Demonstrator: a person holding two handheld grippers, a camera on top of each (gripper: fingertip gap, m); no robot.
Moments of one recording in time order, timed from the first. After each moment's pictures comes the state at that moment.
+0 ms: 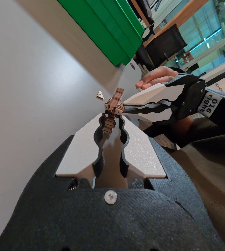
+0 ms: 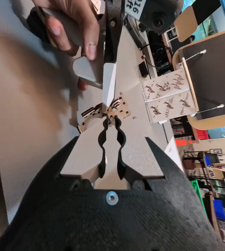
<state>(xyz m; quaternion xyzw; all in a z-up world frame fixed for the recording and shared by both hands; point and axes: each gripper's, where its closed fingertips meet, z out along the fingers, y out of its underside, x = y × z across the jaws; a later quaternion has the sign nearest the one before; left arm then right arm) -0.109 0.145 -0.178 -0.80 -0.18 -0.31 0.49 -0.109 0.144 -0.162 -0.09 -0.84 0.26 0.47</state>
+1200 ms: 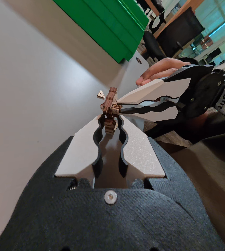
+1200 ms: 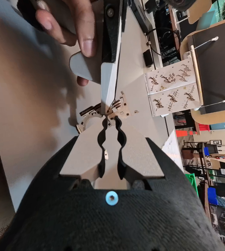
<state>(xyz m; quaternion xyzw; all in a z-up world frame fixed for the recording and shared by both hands) -0.104 0.145 -0.178 -0.82 -0.16 -0.25 0.49 -0.109 0.146 -0.167 -0.11 -0.85 0.22 0.46</state>
